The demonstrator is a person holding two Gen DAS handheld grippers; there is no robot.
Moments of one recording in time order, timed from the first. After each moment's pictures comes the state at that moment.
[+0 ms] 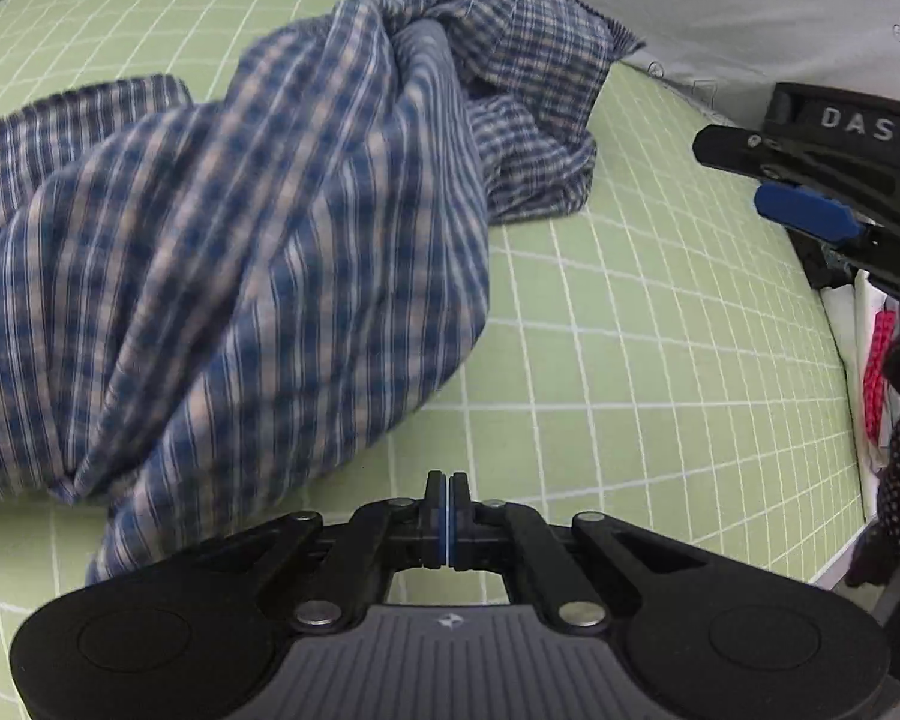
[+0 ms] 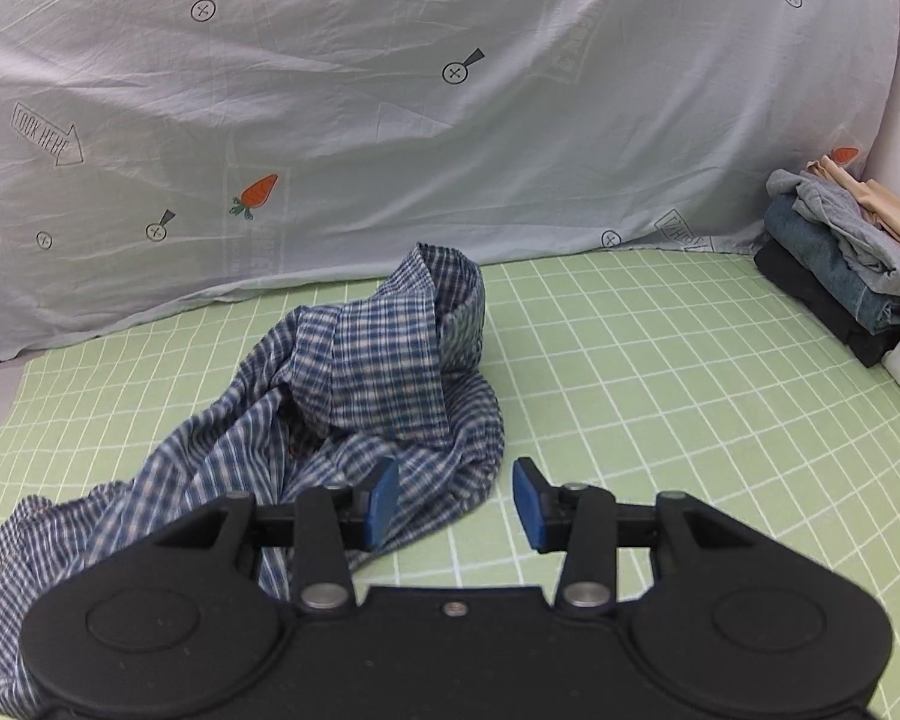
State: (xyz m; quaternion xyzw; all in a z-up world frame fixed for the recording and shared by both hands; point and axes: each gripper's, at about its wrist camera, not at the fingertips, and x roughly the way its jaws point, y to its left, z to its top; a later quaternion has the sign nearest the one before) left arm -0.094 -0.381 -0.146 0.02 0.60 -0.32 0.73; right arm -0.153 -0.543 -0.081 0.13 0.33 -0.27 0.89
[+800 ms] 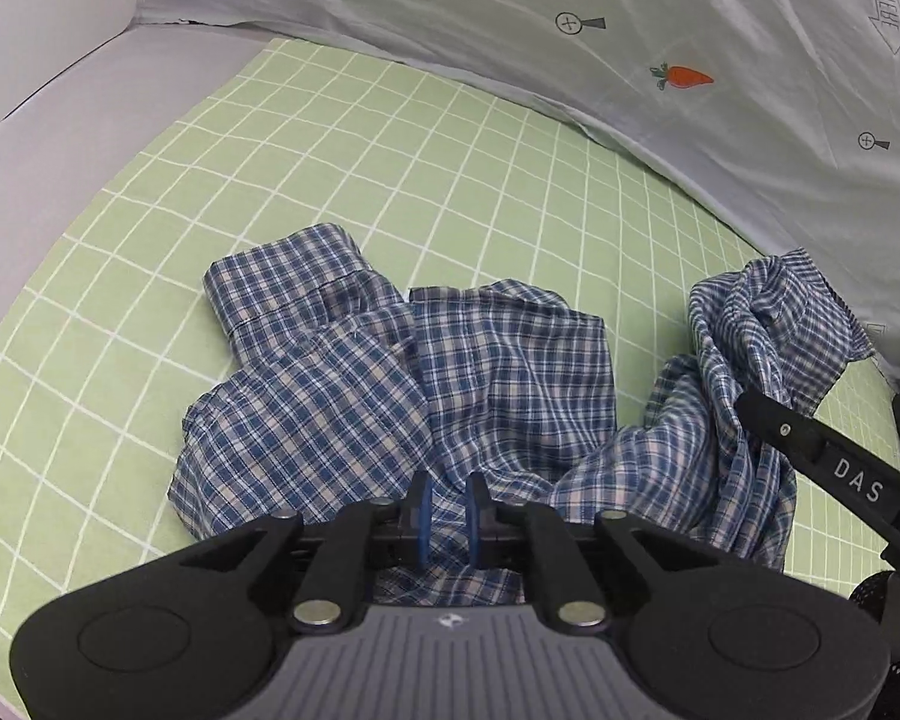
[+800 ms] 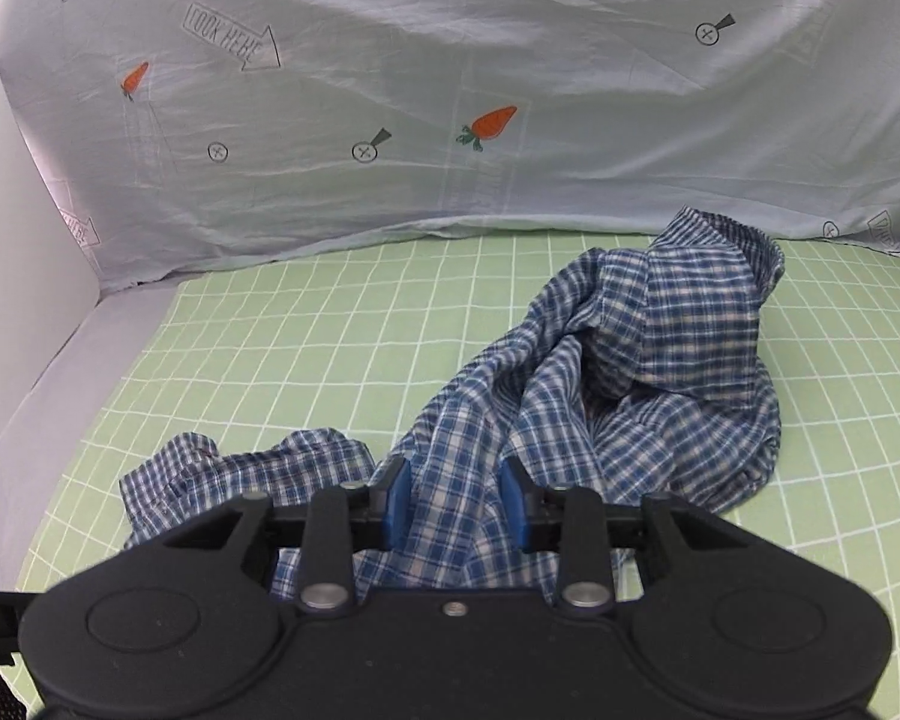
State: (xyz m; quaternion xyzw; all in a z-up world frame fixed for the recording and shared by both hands) left arm 0.010 -0.244 -0.102 -0.05 0.55 -0.16 0.82; right arm -0.068 -0.448 -0.113 0.13 0.37 -0.12 0.91
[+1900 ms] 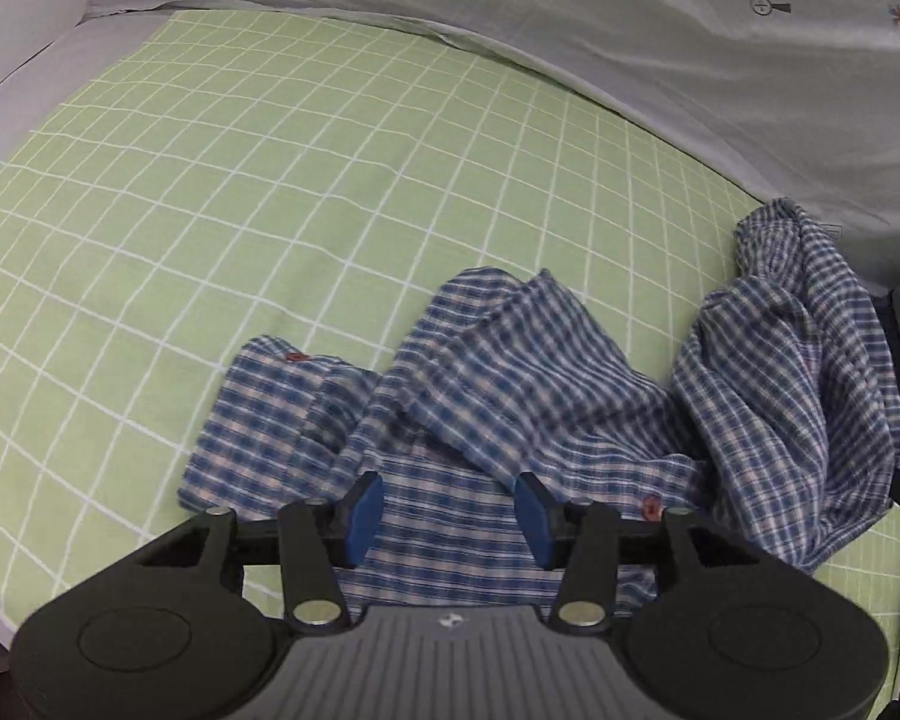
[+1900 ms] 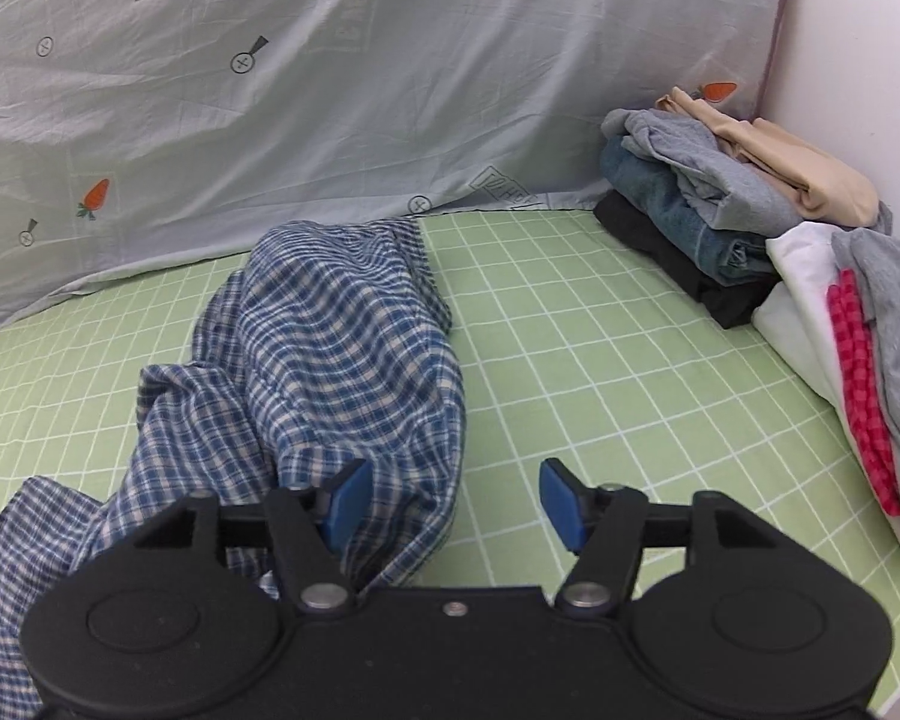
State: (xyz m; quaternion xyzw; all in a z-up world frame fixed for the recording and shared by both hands) left arm -0.130 -0.408 -0.113 -0.04 0.54 -0.17 0.82; right arm -0.280 -0.701 -0.121 0.14 0.34 -0.29 0.88
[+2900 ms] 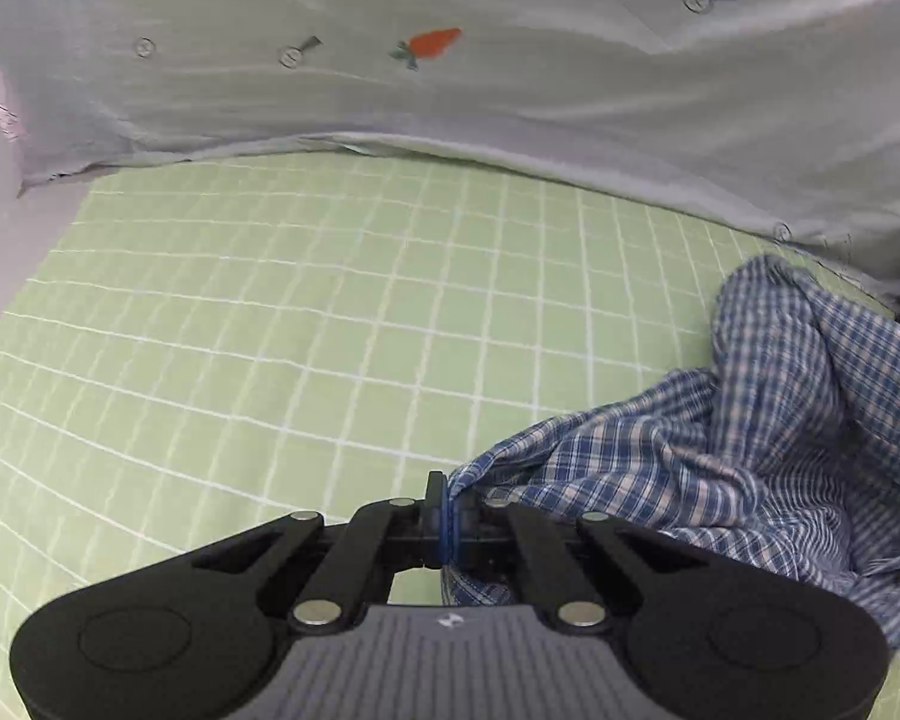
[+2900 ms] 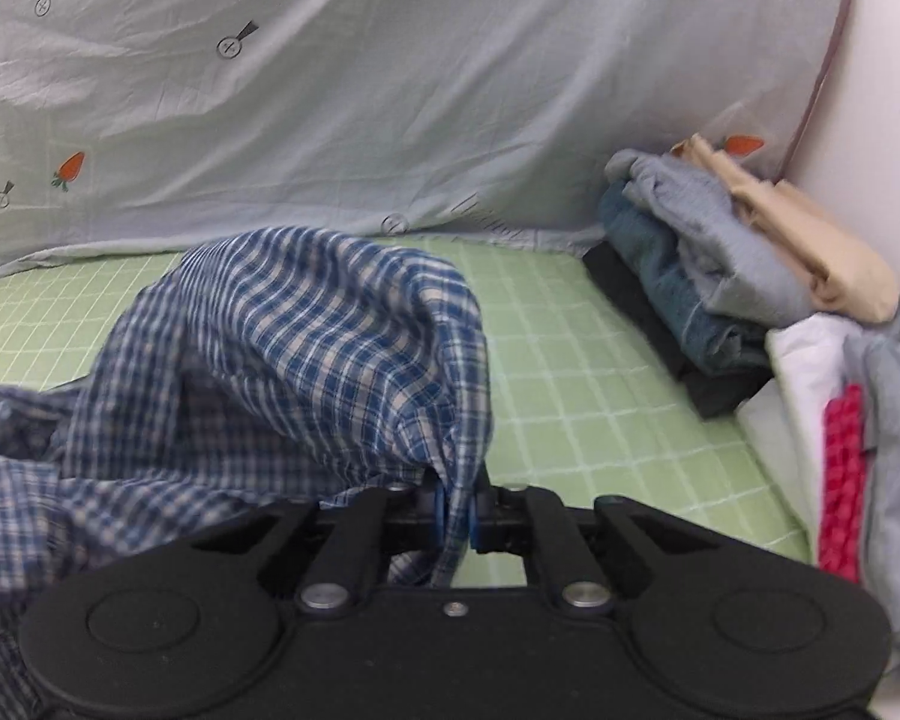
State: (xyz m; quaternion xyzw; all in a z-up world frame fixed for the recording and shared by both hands) left arm -0.044 -0.487 -0.099 0.07 0.47 -0.14 0.87; right arm -0.254 -0.774 -0.112 0.05 0.34 -0.31 0.89
